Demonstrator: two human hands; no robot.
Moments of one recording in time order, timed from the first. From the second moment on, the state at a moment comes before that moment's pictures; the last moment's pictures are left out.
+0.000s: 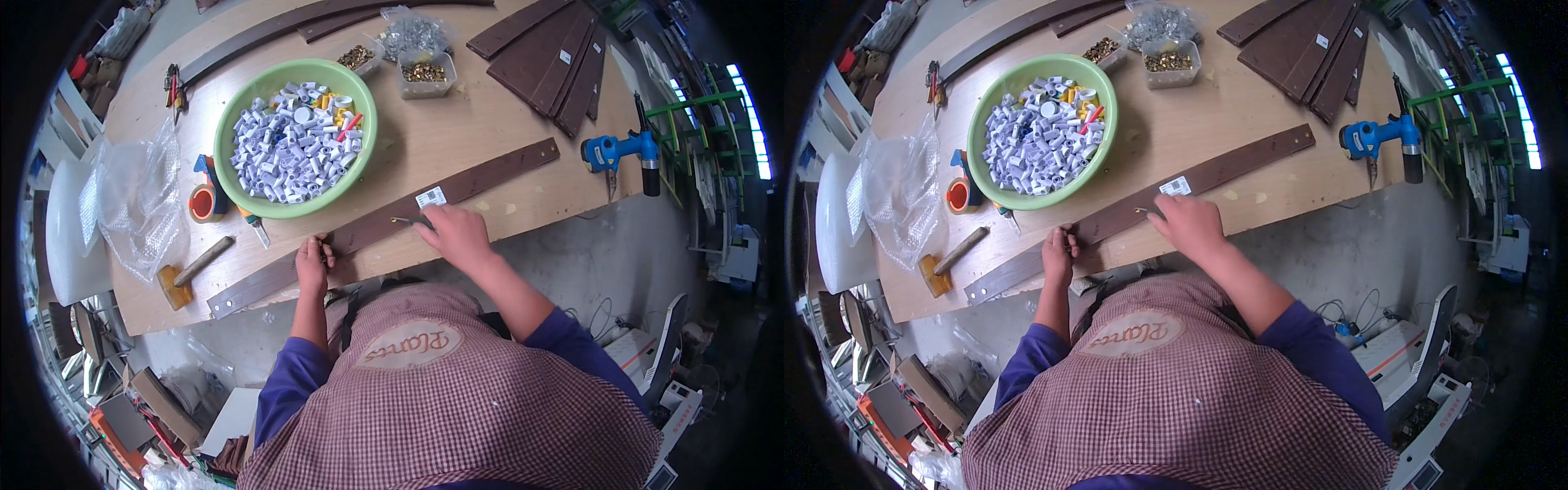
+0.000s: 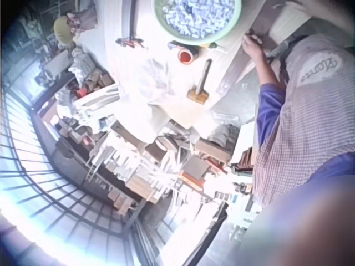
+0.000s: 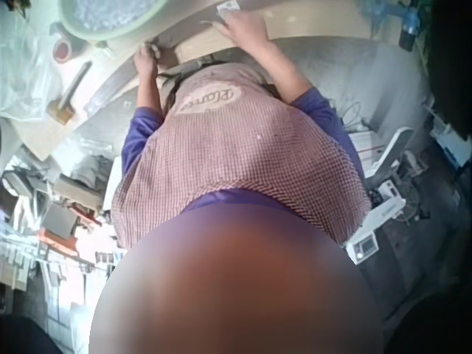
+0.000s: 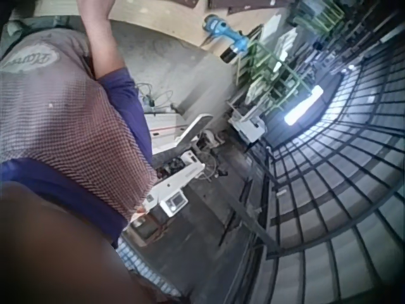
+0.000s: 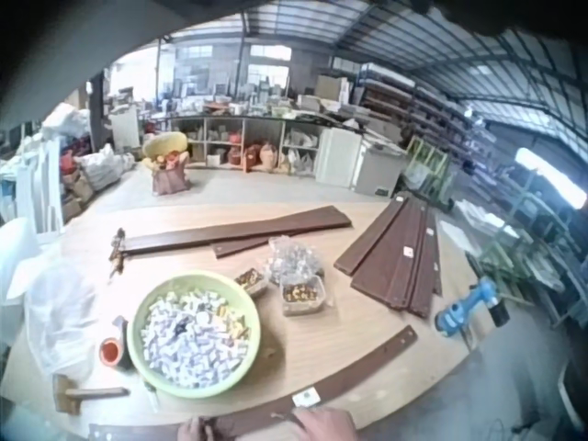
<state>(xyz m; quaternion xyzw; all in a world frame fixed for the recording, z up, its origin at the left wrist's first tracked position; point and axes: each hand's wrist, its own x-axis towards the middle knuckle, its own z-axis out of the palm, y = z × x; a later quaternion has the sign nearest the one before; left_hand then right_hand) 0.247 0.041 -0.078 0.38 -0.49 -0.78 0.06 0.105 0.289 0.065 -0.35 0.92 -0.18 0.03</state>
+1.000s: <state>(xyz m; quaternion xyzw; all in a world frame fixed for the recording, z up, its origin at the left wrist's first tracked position) 0.226 0.062 -0.075 0.28 -0.13 -0.94 -0.14 0.155 0.287 0.073 -0.08 0.88 -0.46 0.05</state>
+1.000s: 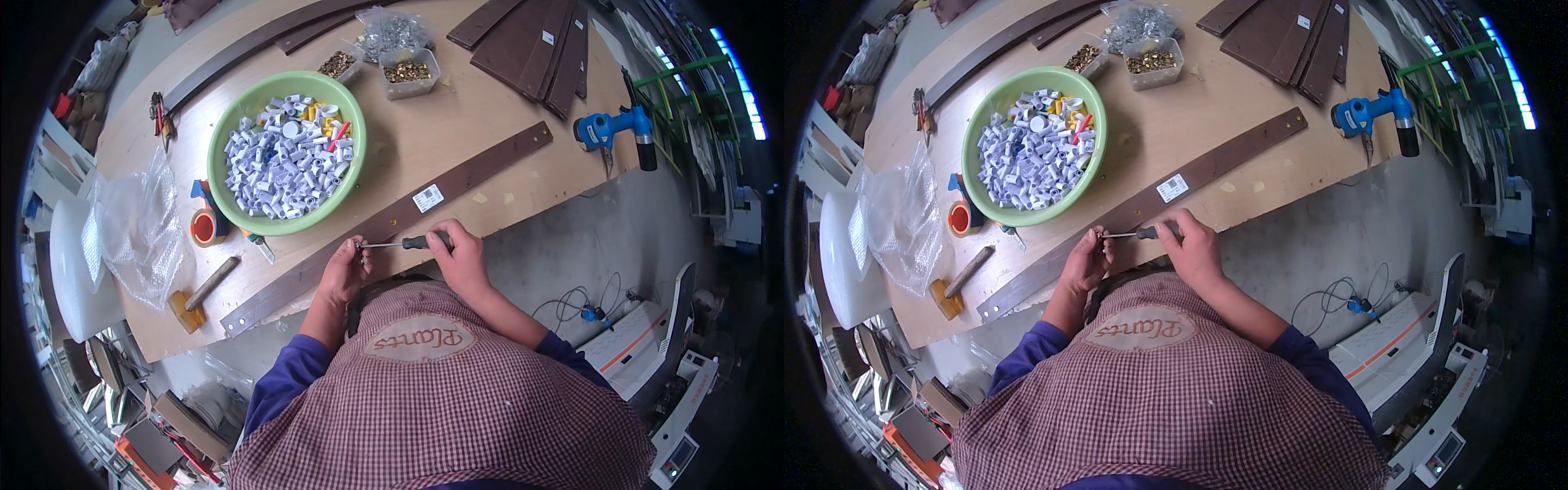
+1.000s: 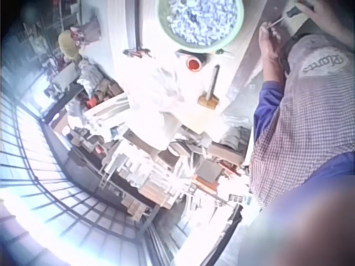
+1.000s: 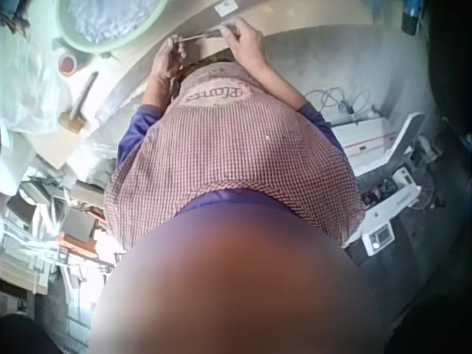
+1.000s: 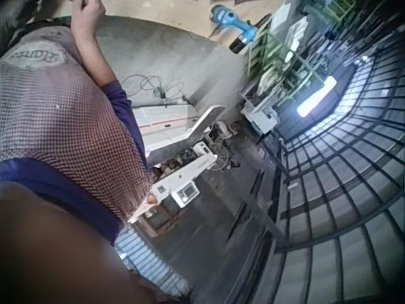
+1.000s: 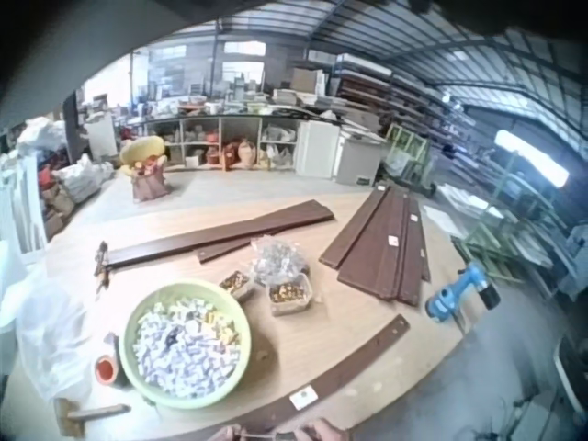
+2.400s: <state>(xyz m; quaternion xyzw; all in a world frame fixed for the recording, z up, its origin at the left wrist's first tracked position) 0.185 0.118 -0.072 0.32 -0.36 -0.87 -0.12 0.180 0.299 0.089 0.06 0.90 -0.39 0.16</state>
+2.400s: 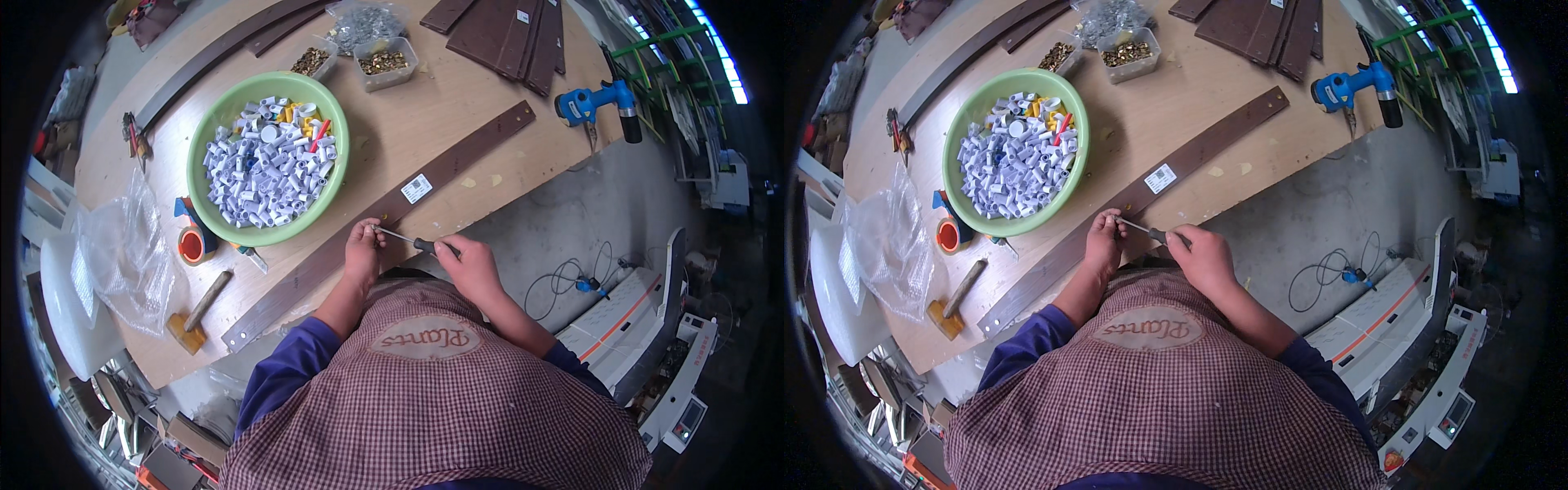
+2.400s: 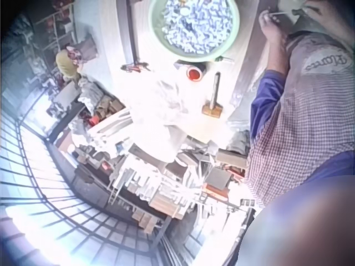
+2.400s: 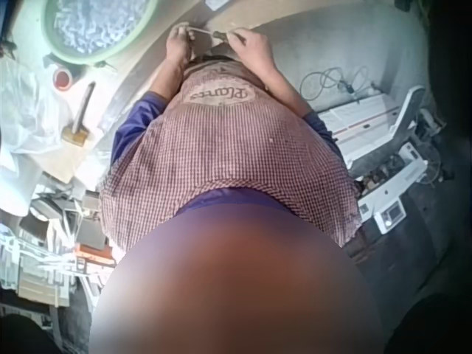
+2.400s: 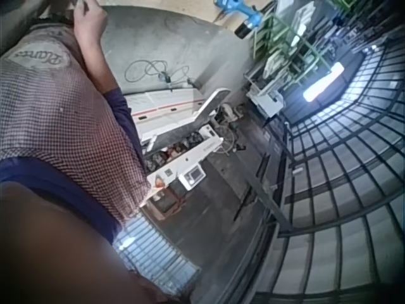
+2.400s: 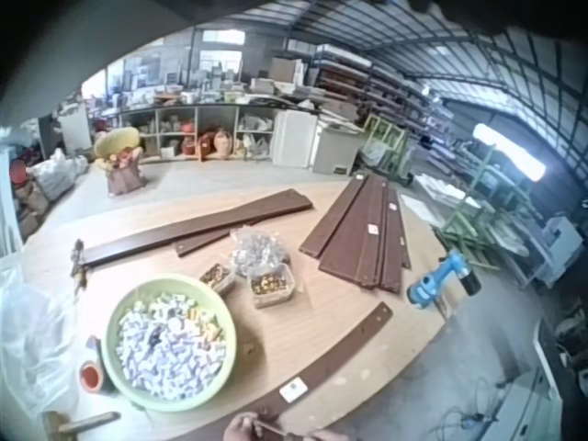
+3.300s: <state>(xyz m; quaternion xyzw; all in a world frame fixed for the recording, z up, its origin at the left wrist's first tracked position) 0.160 0.140 -0.103 0.47 0.03 -0.85 -0.22 0.155 0.279 0.079 -0.21 0.96 -0.14 0.09</state>
